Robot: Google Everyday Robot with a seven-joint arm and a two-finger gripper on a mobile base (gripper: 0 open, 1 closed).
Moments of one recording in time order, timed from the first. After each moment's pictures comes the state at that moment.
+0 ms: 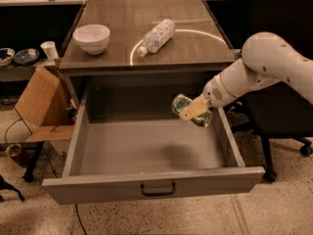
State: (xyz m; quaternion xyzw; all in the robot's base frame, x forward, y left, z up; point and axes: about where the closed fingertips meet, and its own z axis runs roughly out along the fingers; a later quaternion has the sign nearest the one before) arm 0.587 -0.124 0.749 -0.37 0.88 0.24 0.20
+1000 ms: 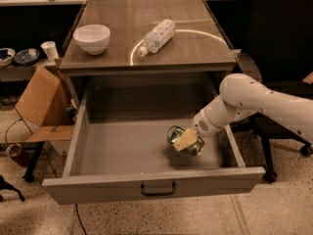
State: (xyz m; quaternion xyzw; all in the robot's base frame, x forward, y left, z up) arm 0.554 -0.109 0.637 -0.36 0.89 0.23 0.13
